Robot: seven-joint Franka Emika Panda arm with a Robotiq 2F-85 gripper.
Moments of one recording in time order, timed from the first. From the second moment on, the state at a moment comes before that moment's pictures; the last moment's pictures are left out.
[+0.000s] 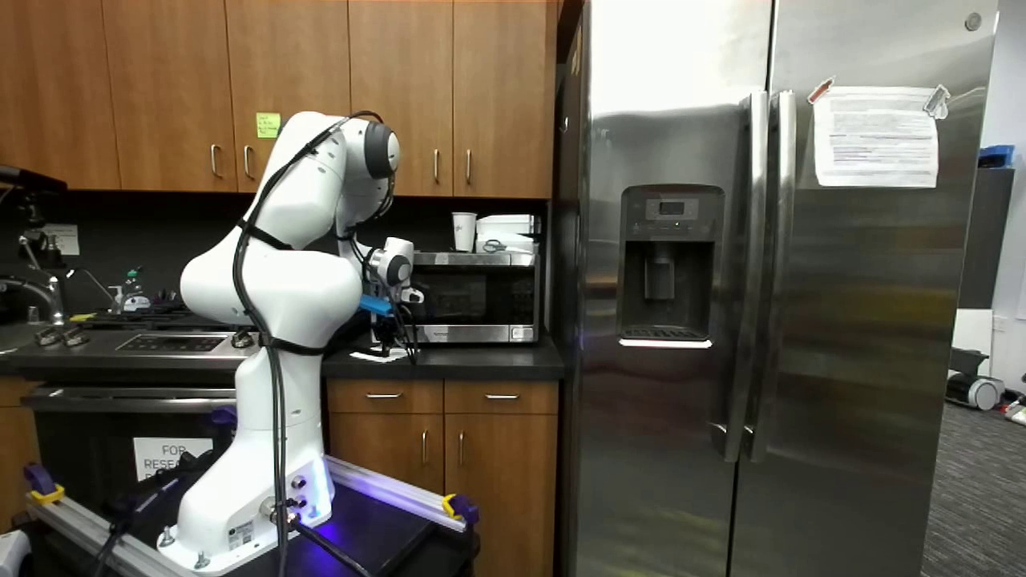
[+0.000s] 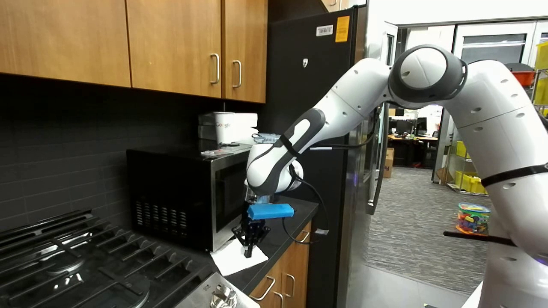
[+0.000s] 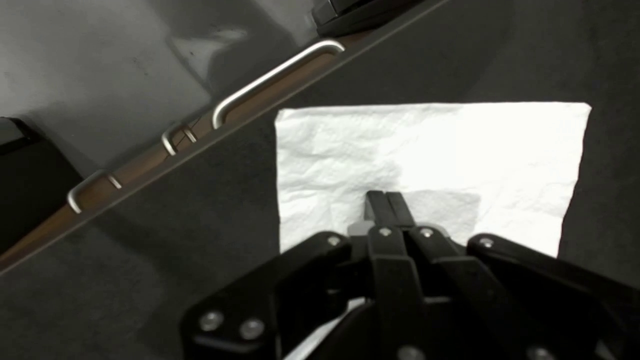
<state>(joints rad) 0.31 0.47 0.15 -1.99 0.16 2.51 0.37</state>
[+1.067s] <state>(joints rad) 0.19 0.45 0.05 -2.00 0.16 2.51 0.38</state>
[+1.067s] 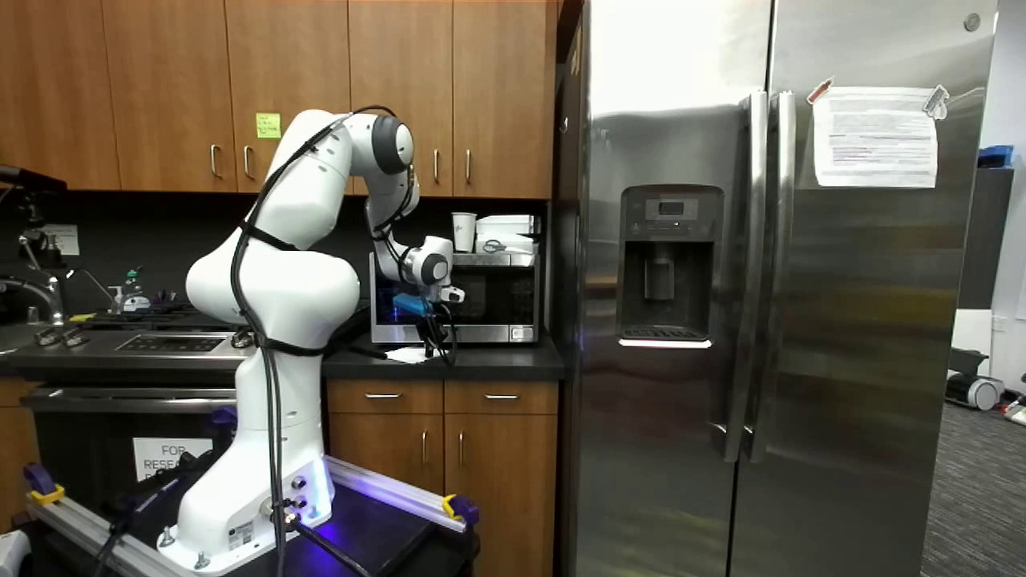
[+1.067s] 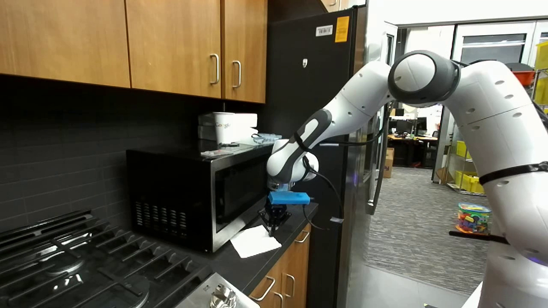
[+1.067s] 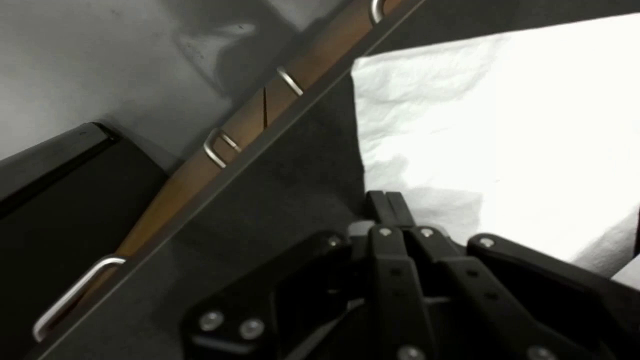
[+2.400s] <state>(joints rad) 0.23 0.35 0.09 -2.07 0.16 2.53 0.39</state>
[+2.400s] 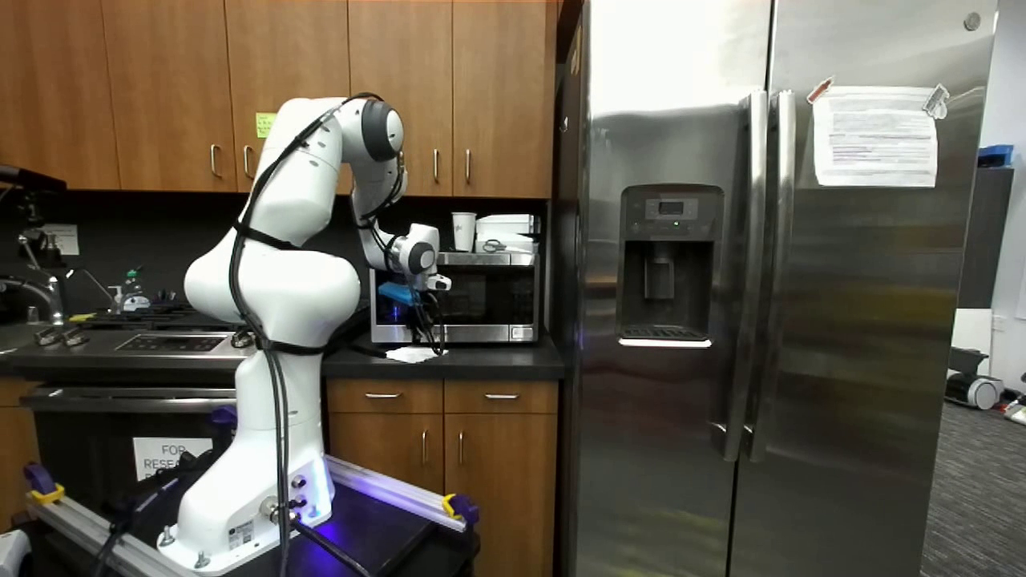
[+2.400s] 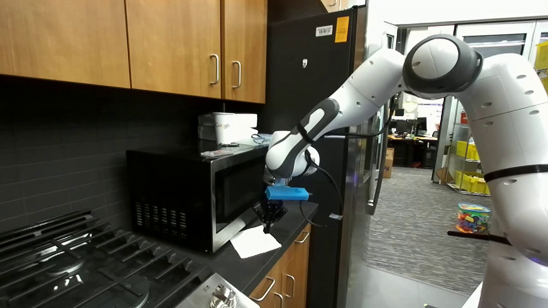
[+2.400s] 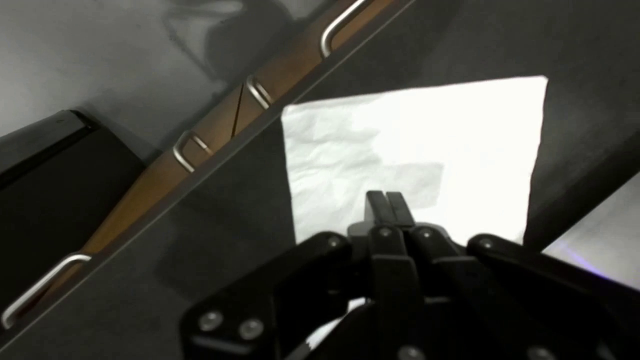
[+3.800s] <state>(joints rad) 0.29 0.40 0.12 -2.07 0.16 2.53 0.40</state>
